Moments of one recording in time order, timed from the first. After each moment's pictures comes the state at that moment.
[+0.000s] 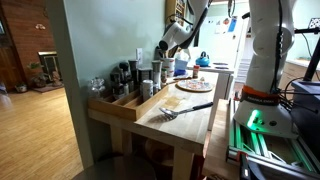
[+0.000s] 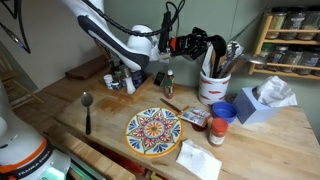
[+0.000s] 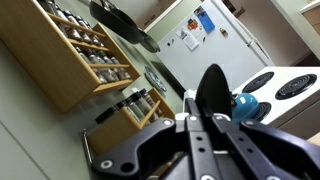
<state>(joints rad) -0.21 0.29 -0.19 -2.07 -2.02 1.70 0.06</state>
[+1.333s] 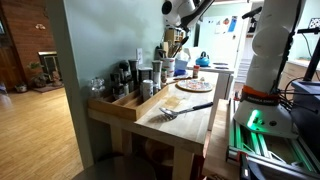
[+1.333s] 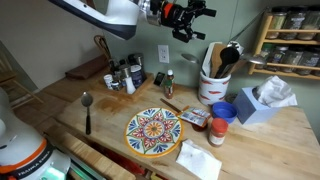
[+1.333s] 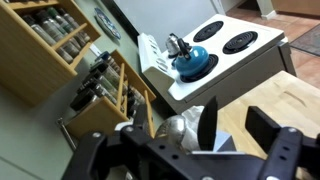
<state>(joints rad) -0.24 -0.02 -0.20 -2.07 -1.61 2.09 -0.48</state>
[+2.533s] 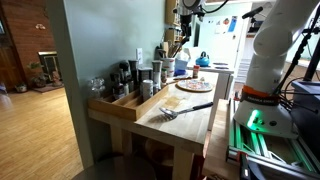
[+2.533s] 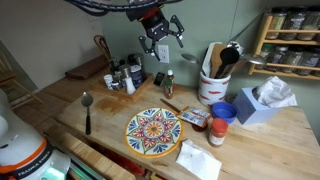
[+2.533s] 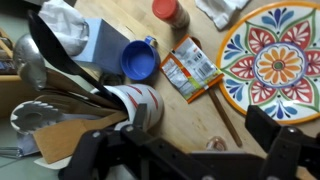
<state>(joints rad) -0.20 -0.28 -0.30 -2.23 -0.56 2.21 -0.87</state>
